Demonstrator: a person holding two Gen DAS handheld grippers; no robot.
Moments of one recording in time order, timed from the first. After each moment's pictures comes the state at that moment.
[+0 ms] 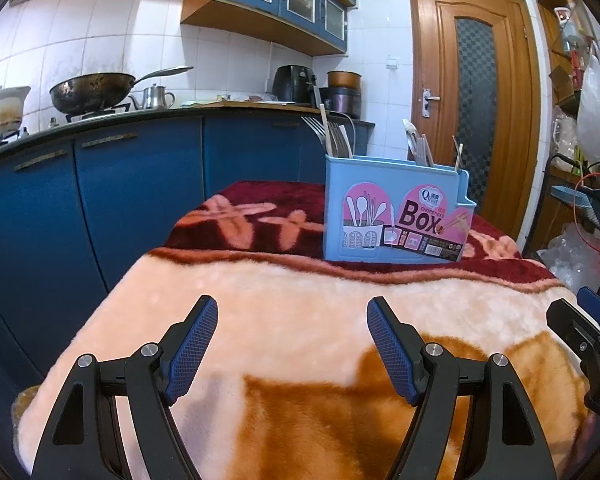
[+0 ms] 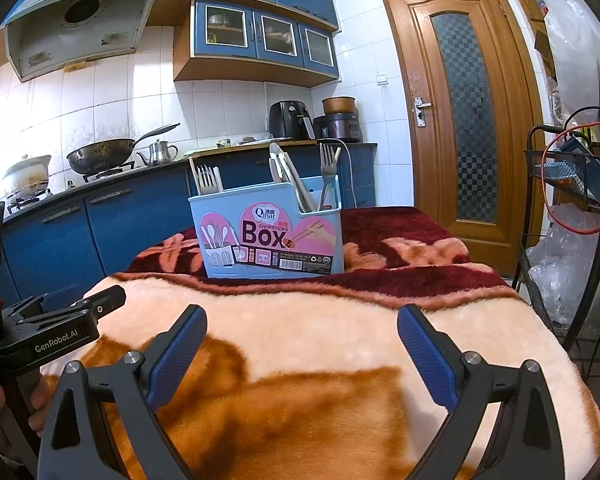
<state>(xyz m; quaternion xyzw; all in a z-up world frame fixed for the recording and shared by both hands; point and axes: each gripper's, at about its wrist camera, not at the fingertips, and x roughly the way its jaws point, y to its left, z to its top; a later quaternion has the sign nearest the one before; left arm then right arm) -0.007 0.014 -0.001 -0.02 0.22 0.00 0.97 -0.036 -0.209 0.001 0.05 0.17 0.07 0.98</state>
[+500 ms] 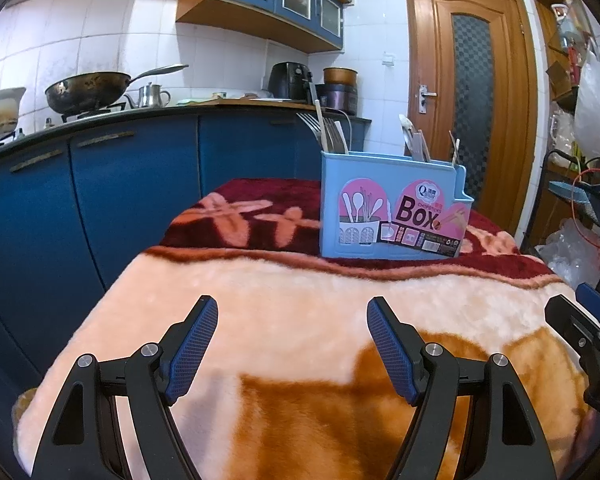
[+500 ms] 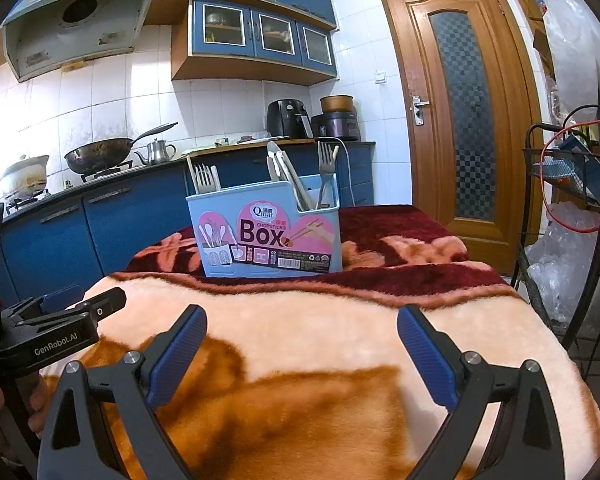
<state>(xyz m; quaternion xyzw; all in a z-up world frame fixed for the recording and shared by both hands) -0.005 0.011 -0.001 -0.02 0.23 -0.01 0.97 -0.038 -0.212 -0.002 0.05 0.18 0.07 0.98</state>
